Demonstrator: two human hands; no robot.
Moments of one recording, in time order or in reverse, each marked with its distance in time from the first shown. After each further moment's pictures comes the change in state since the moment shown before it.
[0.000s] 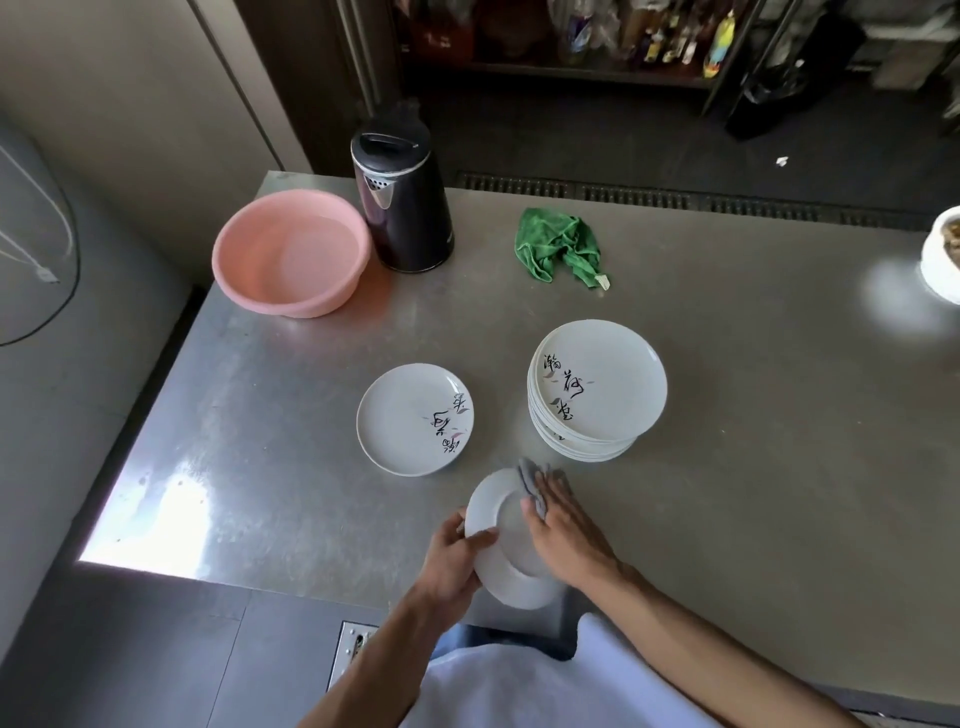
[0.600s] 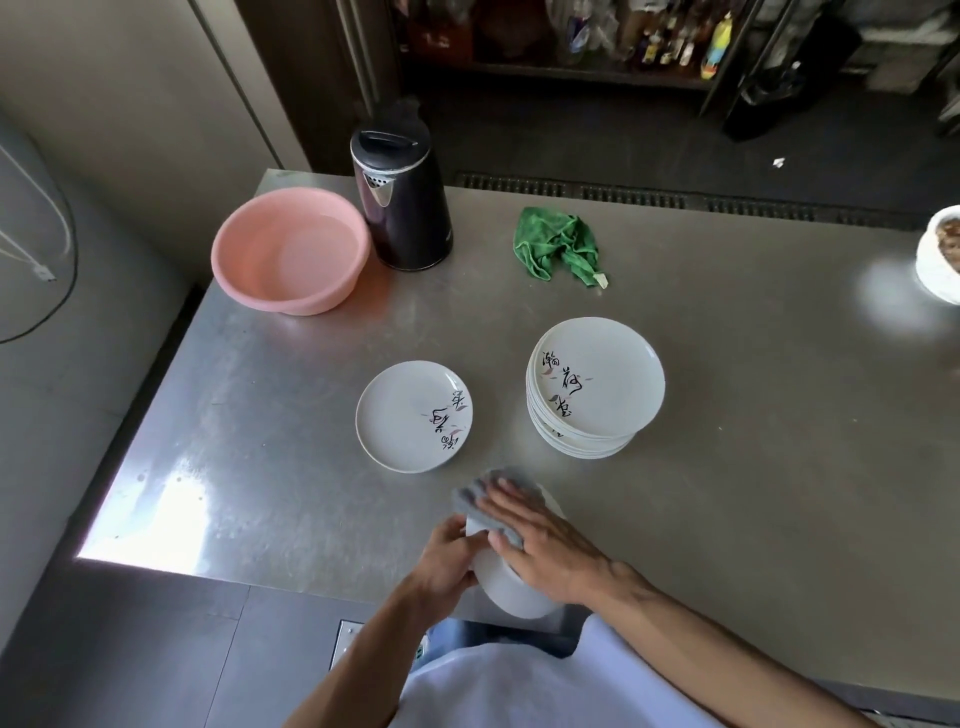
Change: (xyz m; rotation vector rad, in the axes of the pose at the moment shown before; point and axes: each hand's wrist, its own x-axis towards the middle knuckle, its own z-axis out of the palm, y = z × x) left_hand -0.009 0.008 -0.002 0.174 -0.094 -0.015; right_hand -0.015 -0.012 0.001 -0.058 -0.095 -0.420
